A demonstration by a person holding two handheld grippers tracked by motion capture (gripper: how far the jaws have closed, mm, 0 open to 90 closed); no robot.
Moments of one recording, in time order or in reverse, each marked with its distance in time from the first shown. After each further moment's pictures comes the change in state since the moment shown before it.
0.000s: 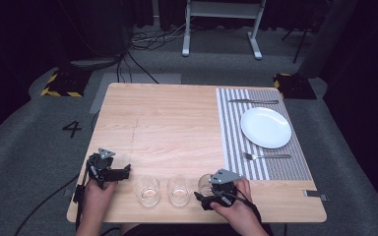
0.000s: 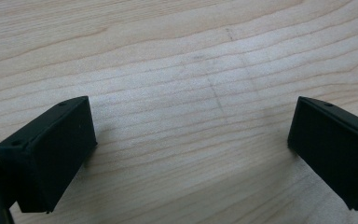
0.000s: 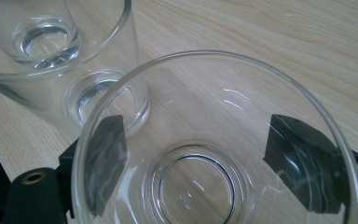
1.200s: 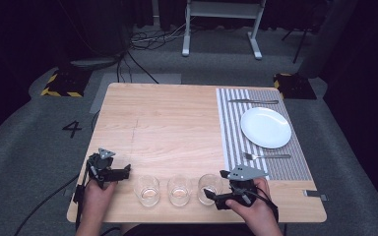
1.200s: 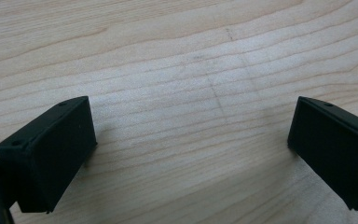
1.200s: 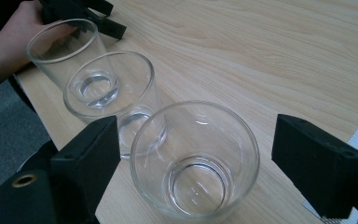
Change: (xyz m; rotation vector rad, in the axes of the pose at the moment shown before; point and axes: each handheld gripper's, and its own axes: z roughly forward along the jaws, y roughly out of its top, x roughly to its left) left arm 0.000 0.000 0.000 0.000 0.000 0.000; right arm -0.014 0.012 -0.053 -0.118 0.087 0.056
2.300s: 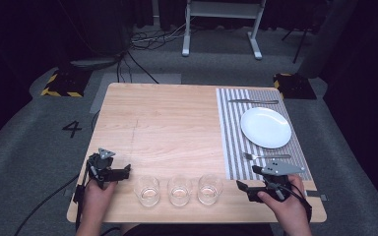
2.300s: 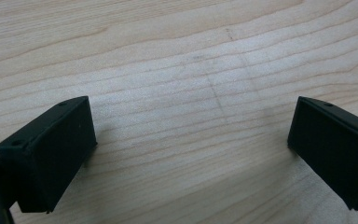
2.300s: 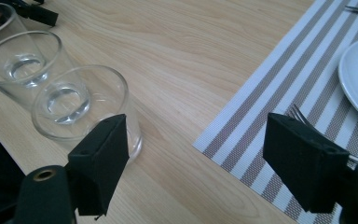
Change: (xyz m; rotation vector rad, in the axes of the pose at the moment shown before) left arm 0.000 0.000 0.000 0.000 0.000 0.000; right arm -0.051 -0.011 -0.059 0.034 -0.147 0.015
